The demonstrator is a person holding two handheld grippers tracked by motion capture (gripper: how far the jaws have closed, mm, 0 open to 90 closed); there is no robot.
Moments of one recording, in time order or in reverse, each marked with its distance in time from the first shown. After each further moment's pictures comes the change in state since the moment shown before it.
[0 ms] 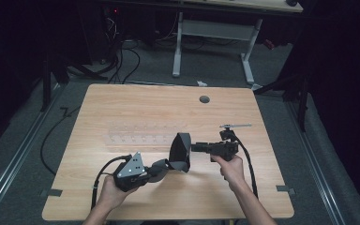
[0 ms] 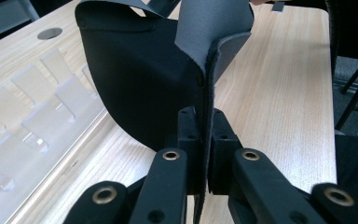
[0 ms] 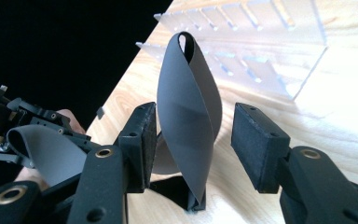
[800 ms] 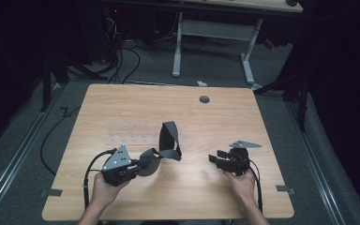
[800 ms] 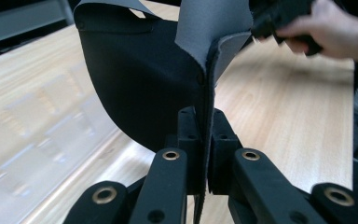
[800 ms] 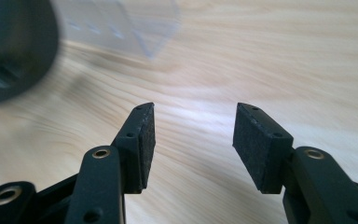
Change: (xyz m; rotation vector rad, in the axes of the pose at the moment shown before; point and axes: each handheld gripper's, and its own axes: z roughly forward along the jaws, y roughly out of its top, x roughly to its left) left arm 0.020 -0.005 -0.029 -0.077 0.094 -0.121; right arm -0.038 -0.062 -0.016 -0.069 -0.471 -0.202
